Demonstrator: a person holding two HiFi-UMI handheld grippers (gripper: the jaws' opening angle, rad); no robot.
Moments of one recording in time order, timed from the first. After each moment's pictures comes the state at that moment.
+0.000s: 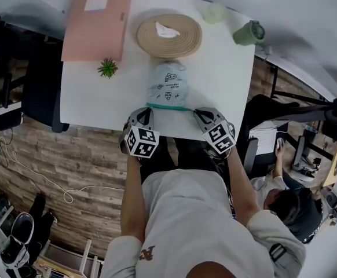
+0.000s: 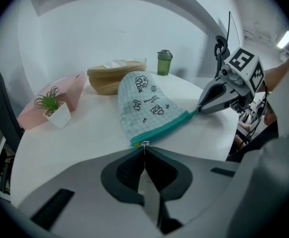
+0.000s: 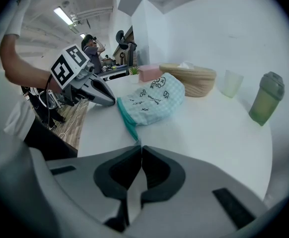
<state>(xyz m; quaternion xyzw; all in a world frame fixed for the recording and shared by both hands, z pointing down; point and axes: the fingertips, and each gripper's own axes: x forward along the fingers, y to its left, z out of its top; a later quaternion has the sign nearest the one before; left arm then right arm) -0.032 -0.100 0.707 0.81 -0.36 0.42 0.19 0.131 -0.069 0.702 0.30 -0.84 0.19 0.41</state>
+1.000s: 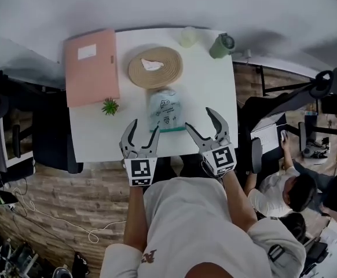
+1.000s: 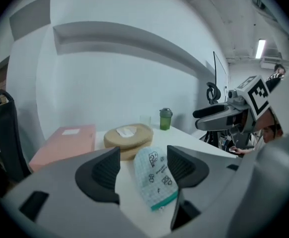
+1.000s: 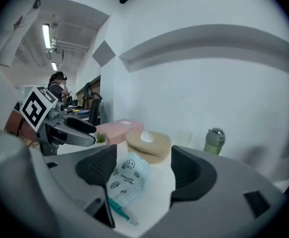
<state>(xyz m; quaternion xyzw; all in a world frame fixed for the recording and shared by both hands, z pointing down) -0.032 -0.163 0.543 0.90 -0.39 0.20 0.08 0.113 -0.132 0.519 0.57 -0.80 0.08 0.17</state>
